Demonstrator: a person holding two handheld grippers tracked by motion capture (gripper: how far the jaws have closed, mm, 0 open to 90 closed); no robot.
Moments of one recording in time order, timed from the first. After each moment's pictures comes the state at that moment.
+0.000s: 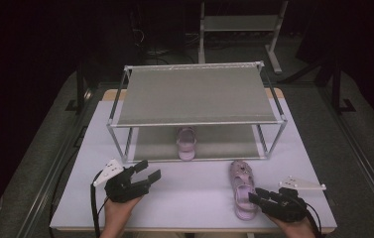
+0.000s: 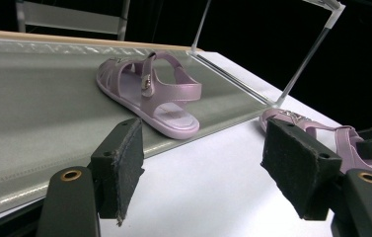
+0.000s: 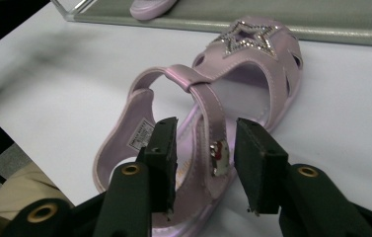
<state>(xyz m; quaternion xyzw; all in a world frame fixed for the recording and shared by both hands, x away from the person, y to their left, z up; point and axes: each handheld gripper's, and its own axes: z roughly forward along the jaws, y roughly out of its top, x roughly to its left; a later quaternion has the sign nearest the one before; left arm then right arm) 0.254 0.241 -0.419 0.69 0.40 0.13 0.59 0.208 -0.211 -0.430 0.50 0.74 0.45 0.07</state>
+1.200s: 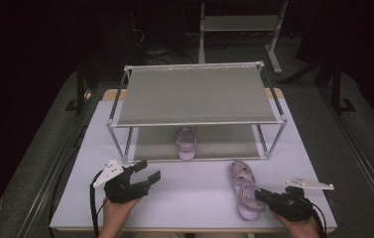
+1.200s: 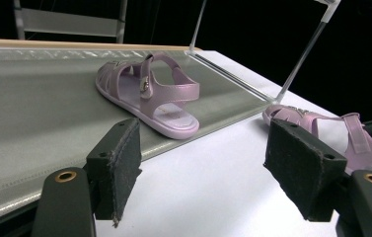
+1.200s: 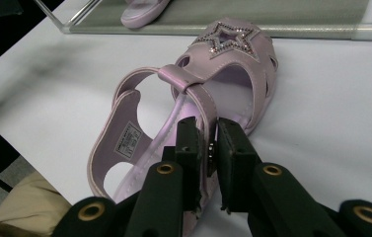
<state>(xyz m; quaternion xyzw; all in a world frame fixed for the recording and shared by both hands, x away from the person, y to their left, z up) 0.252 0.241 -0.418 0.70 0.38 0.14 0.59 0.208 -0.225 -0.429 0.52 0.72 0.46 0.06</state>
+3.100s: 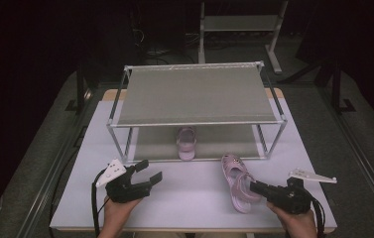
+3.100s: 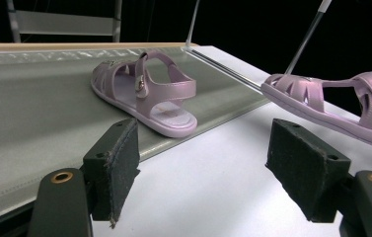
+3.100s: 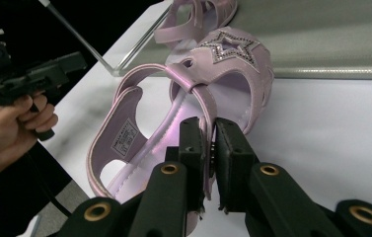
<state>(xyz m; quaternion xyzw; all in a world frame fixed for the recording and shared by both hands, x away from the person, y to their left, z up) 0.253 0.237 -0.417 0.71 0.37 0.15 0.58 0.216 -0.218 -0.409 0.51 0.68 0.53 0.01</state>
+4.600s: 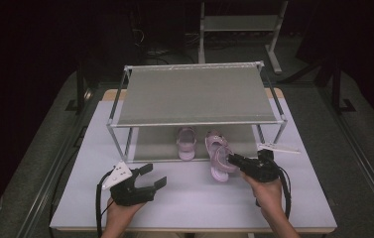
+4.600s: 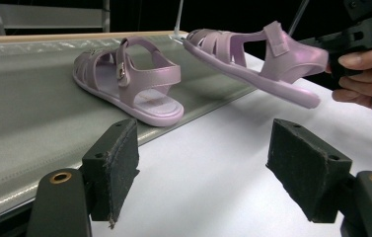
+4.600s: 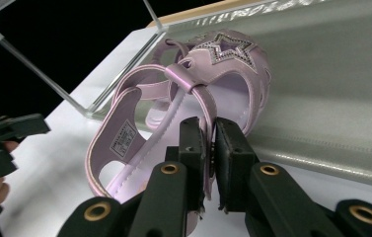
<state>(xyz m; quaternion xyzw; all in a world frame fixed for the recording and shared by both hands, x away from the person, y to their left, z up) 0.249 0.228 -0.421 0.73 0.35 0.14 0.57 0.290 -0.164 -0.406 0.52 0.67 0.53 0.05</state>
